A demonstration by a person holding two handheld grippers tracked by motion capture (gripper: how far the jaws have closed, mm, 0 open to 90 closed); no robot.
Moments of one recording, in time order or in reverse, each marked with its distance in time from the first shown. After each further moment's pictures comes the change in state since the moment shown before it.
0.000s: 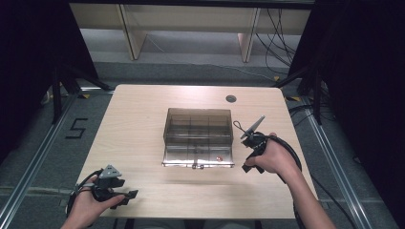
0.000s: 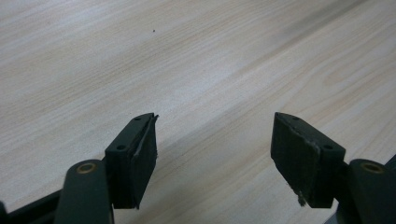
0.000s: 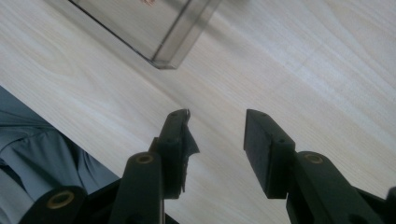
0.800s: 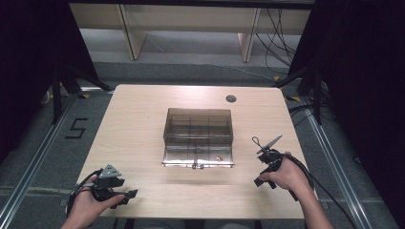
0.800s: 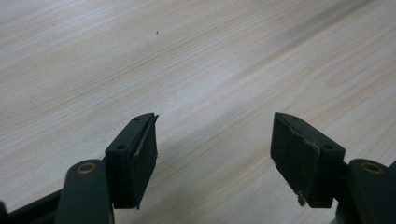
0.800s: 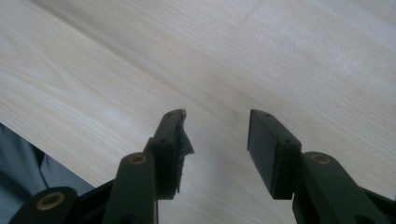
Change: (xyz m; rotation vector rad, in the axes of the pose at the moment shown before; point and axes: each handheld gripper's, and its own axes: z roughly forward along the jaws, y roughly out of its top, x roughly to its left) left arm 0.002 0.001 0.000 0.002 0.024 0.028; right arm -0.041 -0.053 0.047 0.000 0.041 0.105
